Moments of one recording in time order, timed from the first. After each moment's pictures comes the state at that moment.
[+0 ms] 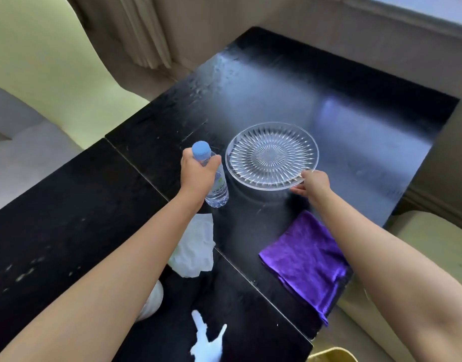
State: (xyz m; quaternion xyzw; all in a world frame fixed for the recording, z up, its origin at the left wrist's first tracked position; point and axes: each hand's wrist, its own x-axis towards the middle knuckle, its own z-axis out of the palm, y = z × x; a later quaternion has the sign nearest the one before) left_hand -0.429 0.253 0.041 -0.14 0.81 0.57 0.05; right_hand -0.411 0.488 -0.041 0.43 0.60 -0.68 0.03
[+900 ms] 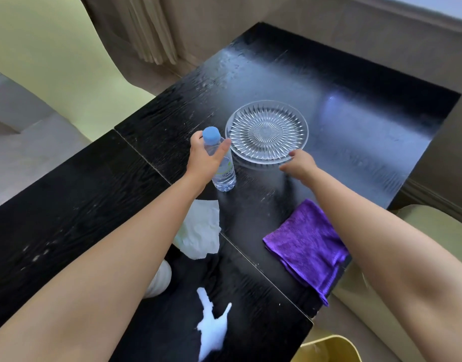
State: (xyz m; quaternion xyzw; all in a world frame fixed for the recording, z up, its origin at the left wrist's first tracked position) left_hand -0.428 0.239 0.040 -0.06 0.82 0.56 0.09; right_hand -0.418 0.458 -0.006 0.25 0.88 -0.38 0.14
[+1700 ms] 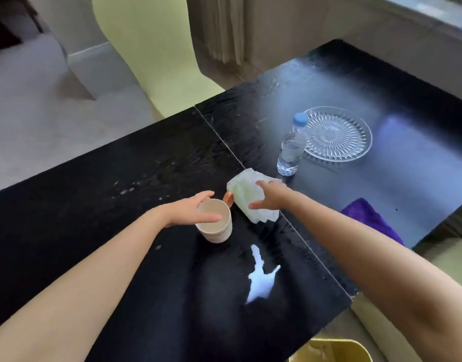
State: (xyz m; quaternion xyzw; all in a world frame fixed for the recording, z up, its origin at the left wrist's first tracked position) left_hand -0.267 0.019 0.048 -0.03 0.85 0.33 0.41; right_hand -0.329 0.250 0.014 -0.09 0.94 -0.09 0.33
